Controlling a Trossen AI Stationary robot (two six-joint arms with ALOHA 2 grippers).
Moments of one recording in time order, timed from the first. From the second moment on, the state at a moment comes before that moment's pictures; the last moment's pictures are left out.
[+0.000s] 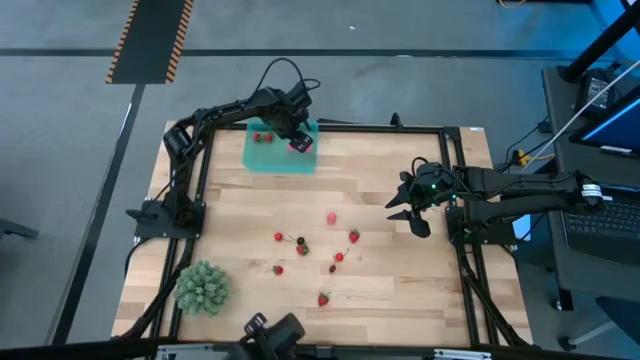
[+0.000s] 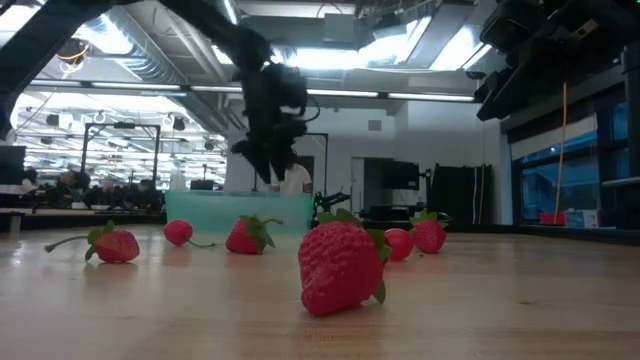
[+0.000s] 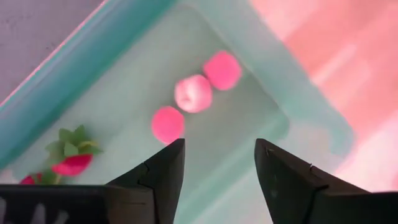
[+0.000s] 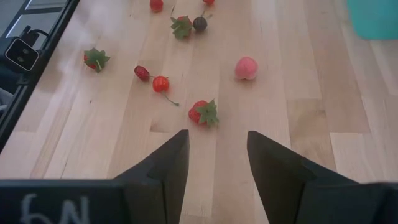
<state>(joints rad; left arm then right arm) 0.68 1.97 1.65 -0.97 0.07 -0.16 -0.11 0.86 0.61 -0.46 -0.25 -0.03</state>
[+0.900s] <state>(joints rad) 0.15 1.97 1.74 -1.03 0.11 0.17 -0.11 0.86 0.61 -0.46 -0.25 -0.03</state>
